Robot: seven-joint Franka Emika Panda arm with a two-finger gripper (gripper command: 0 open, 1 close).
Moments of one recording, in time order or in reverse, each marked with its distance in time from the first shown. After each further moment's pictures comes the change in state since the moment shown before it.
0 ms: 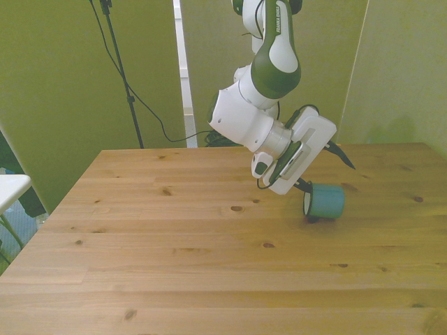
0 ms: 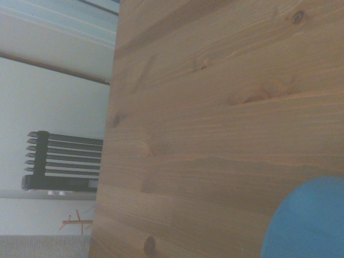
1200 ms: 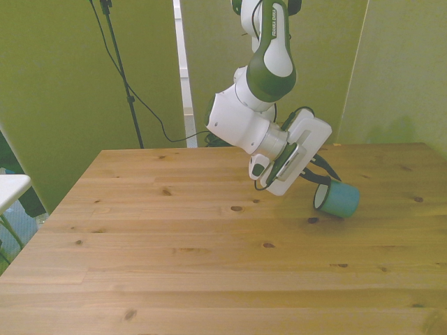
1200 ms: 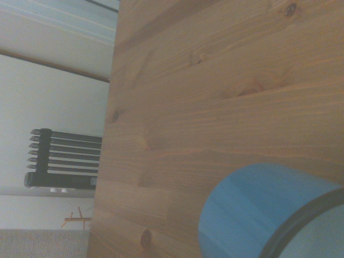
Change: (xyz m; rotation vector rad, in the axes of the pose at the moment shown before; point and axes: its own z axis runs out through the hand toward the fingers) arm 0.002 0.009 -0.004 0.004 -0.008 -0.006
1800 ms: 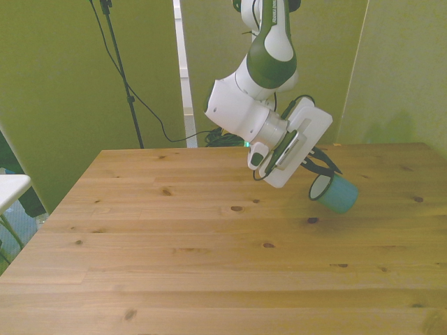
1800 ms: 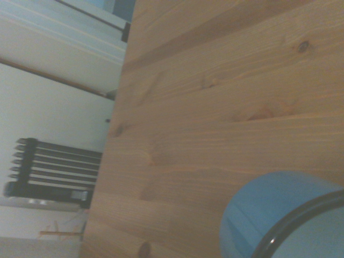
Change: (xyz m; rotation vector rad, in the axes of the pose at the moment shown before) arm -0.027 -0.021 -0.024 -0.021 0.104 -0.065
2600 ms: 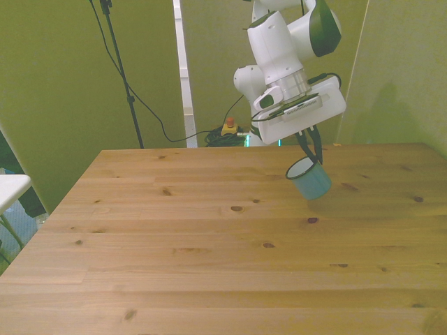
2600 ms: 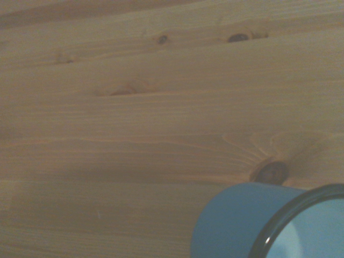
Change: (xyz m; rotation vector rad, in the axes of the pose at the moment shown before) arm -0.082 -0.018 -0.006 -0.386 0.441 -0.044
